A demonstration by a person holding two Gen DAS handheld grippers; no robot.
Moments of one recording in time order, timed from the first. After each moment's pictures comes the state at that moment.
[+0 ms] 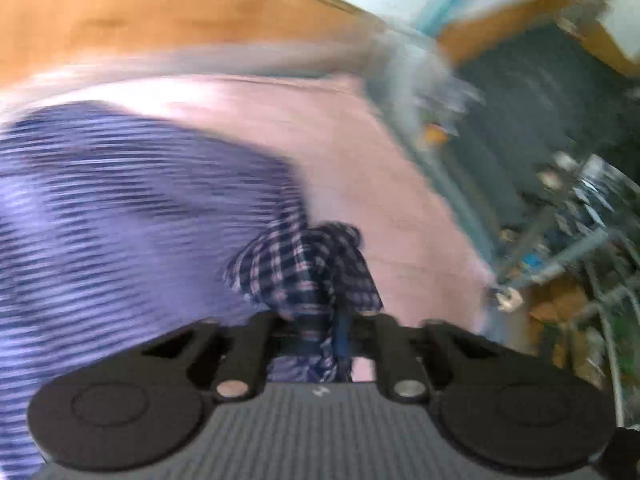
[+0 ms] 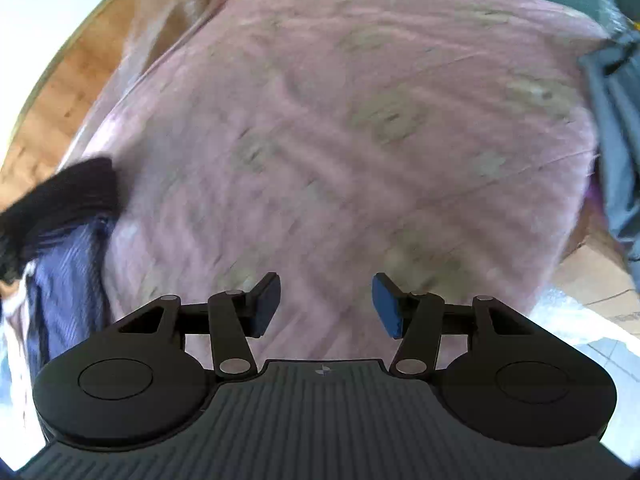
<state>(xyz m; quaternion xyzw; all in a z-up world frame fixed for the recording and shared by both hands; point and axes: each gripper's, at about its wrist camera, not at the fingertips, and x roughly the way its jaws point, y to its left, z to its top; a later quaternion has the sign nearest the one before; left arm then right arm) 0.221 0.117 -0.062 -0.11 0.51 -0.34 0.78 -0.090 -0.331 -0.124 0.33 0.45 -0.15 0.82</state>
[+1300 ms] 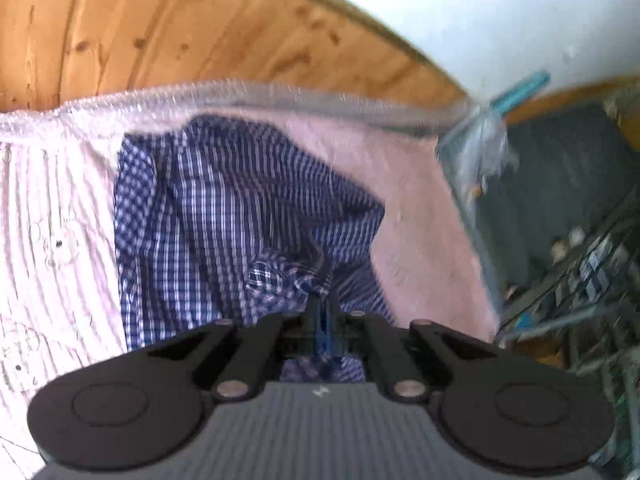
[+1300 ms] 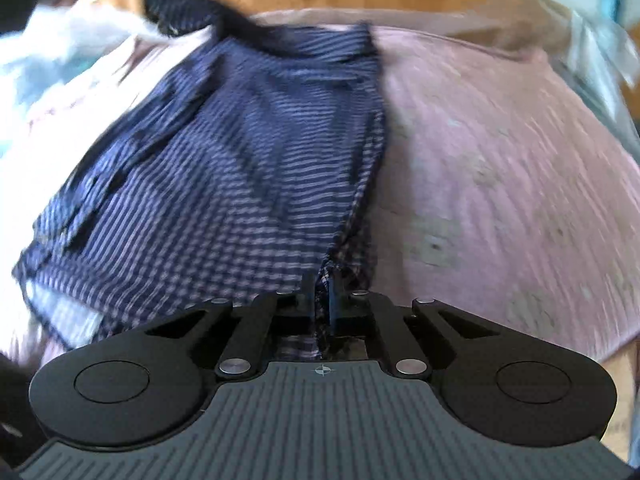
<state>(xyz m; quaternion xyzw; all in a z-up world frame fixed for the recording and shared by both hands) 0.333 0.298 -0.061 -0.21 0.54 -0.31 0.75 -0.168 0.021 -0.064 -0.05 0.44 0.05 0.90</state>
